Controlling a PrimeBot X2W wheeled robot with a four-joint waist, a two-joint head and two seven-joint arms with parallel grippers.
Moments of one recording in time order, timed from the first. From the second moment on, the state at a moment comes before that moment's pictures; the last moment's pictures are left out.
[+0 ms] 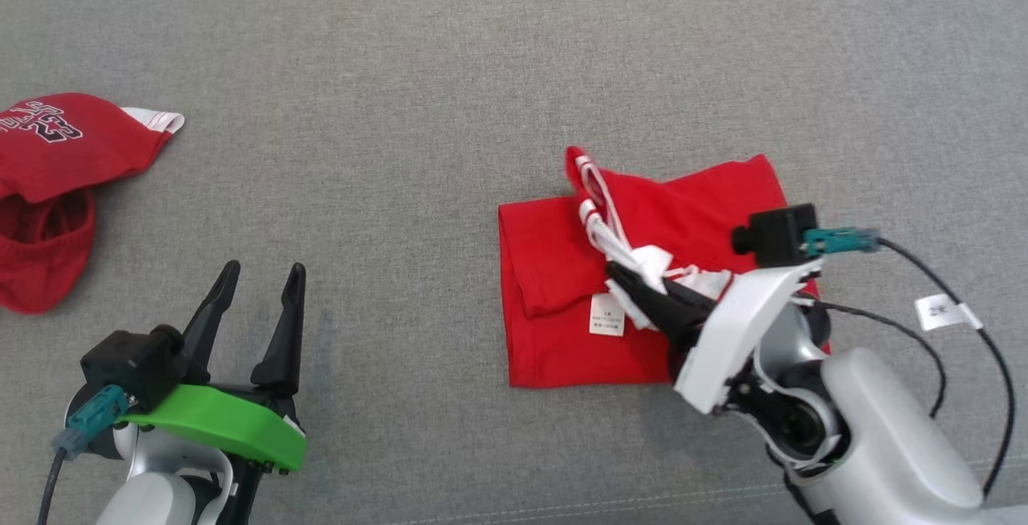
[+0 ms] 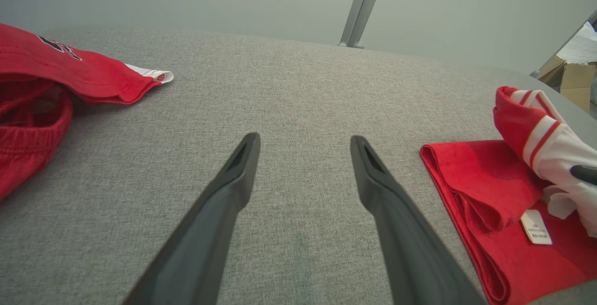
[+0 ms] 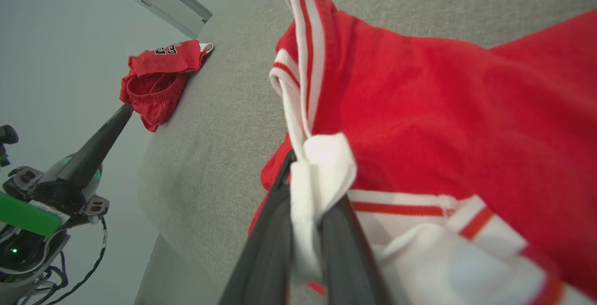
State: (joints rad) left arm -0.08 0.30 -0.32 -0.05 -0.60 0.08 -0.13; right arm -0.21 -0.14 0.40 0.01 0.75 0.10 0.41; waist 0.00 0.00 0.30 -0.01
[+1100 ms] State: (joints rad) left arm -0.08 0.30 -0.32 -0.01 -0.61 0.07 -0.12; right arm -0.30 -0.06 0.48 -0.06 0.74 0.03 0.15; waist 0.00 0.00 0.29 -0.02
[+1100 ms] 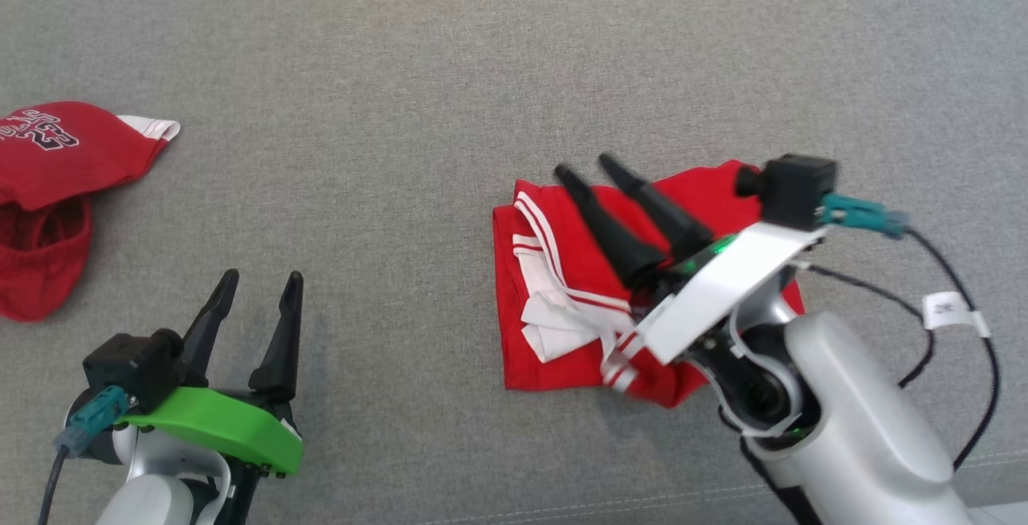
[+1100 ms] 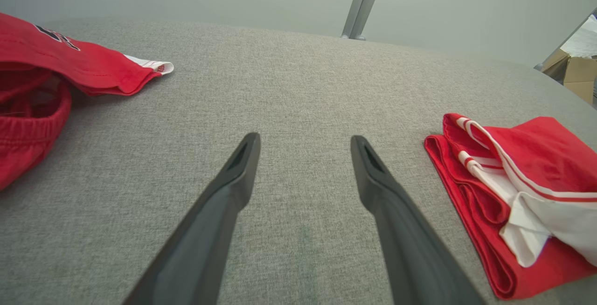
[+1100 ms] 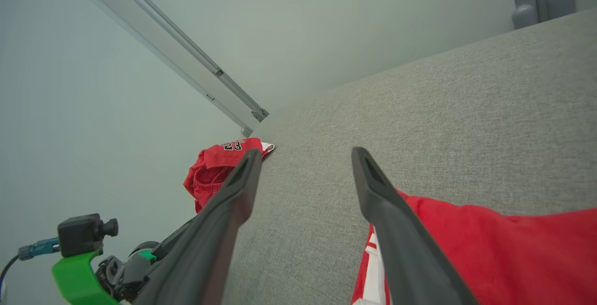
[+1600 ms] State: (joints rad) left arm -0.08 0.30 -0.32 -0.04 -0.61 0.07 -0.13; right arm -0.15 -0.26 0.23 0.03 0.73 -0.05 0.16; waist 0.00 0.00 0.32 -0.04
